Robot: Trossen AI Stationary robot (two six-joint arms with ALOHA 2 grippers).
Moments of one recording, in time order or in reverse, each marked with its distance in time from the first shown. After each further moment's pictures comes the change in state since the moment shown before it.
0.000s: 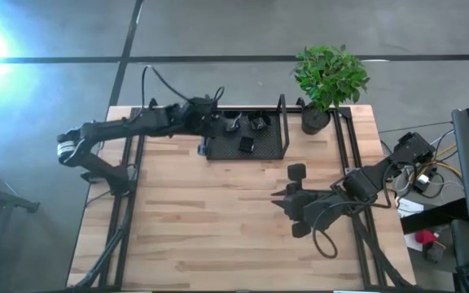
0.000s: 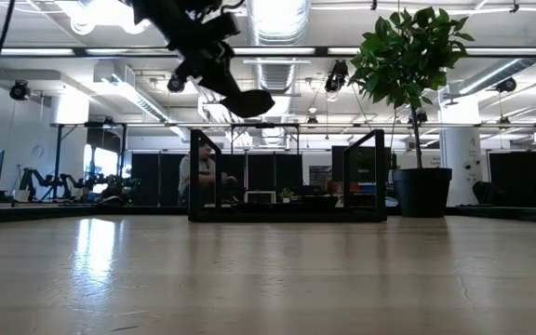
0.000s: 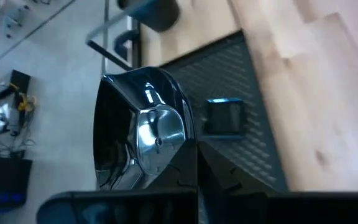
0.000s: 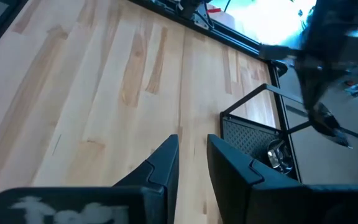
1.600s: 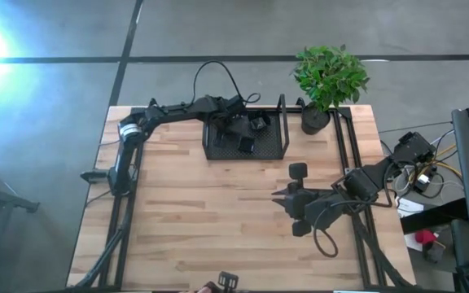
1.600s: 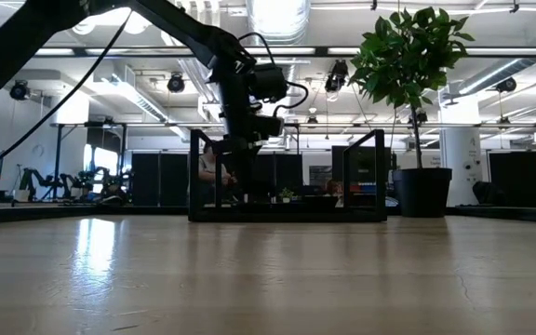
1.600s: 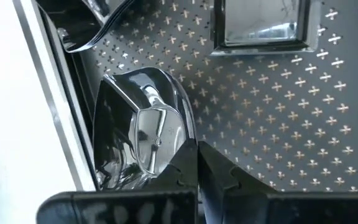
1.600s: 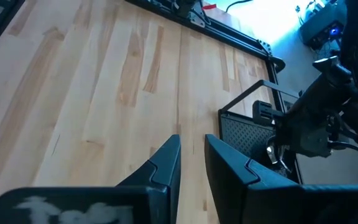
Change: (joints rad) left arm 0.114 0.618 0.461 -0.357 -0.109 0.074; right arm 0.000 -0.007 0.000 -0.013 0.008 0.026
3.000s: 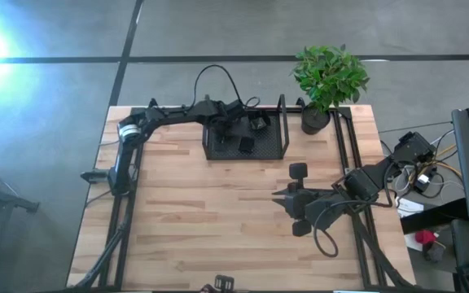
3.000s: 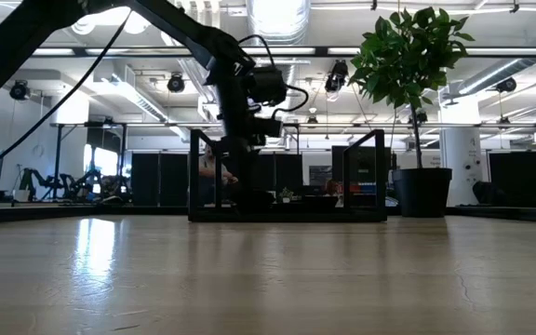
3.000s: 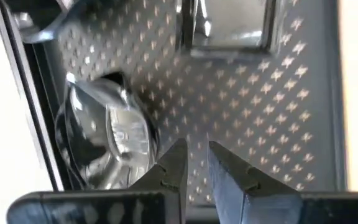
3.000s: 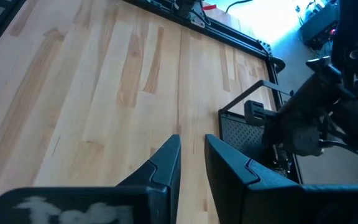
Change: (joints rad) left arm -0.013 -0.010 -0.046 -0.001 0.050 -0.098; right arm 0.000 -0.001 0.000 0.001 0.000 0.000
